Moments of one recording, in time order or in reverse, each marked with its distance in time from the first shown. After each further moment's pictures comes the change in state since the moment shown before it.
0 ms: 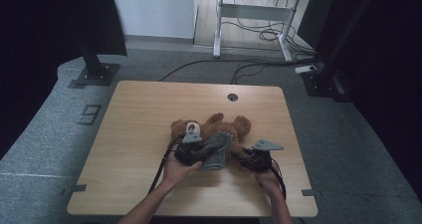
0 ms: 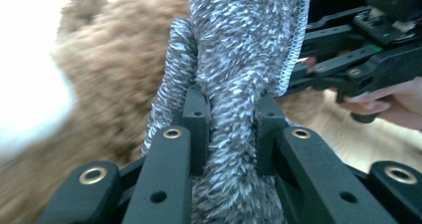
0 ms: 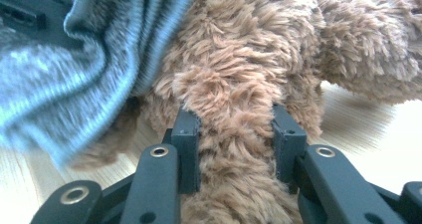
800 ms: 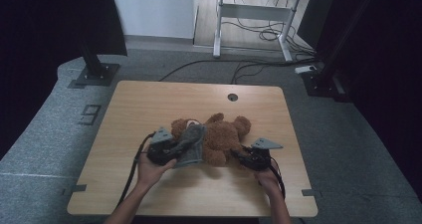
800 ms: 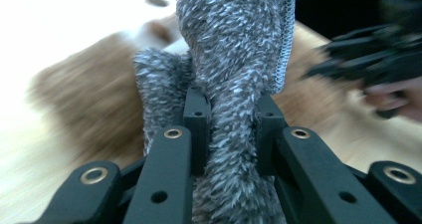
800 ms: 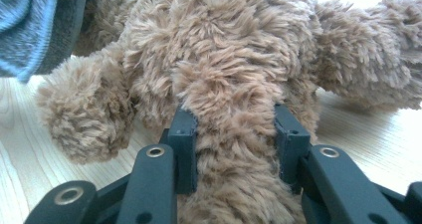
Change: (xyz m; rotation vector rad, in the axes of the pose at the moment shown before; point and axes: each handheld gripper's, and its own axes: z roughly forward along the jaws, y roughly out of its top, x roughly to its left) left arm 0.023 -0.006 -0.059 -0.082 0.057 -0.017; right arm 0.001 0.004 0.003 -0.005 -0.026 0.012
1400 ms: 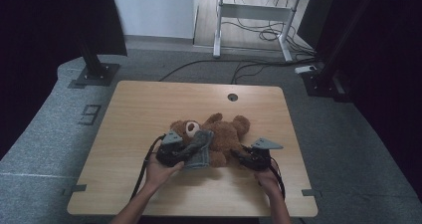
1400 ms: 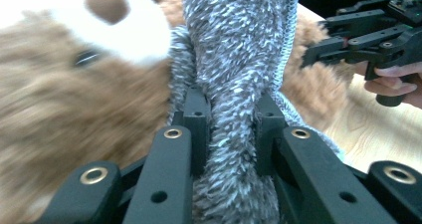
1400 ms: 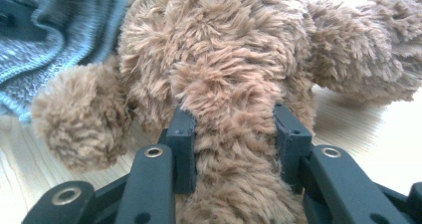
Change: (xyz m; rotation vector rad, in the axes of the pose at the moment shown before) left arm 0.005 -0.018 0.017 0.066 0.001 -0.027; right arm 0.001 0.000 0.000 -0.002 -0.011 0.004
